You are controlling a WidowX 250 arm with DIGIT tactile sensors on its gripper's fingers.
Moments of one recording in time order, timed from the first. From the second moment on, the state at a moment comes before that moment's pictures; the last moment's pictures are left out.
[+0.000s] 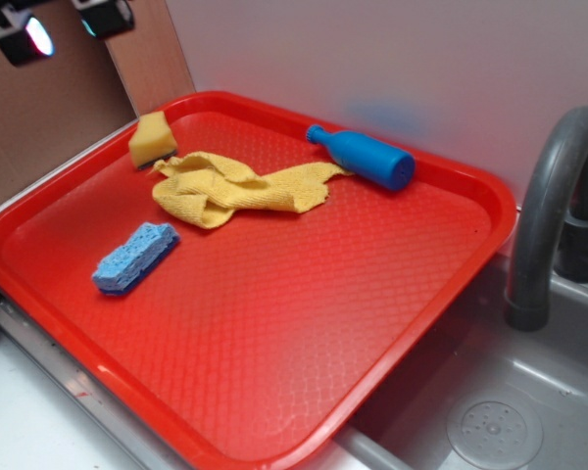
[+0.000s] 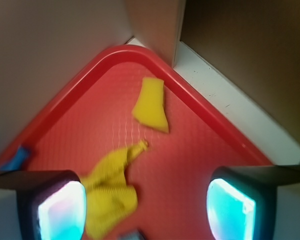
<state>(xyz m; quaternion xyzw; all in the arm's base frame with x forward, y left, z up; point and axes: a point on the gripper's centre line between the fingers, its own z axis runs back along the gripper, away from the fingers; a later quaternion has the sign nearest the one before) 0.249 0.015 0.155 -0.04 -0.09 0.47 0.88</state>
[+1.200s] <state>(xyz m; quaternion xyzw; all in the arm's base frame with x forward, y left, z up) 0.299 0.060 0.032 0.01 -0.07 0.54 0.84</state>
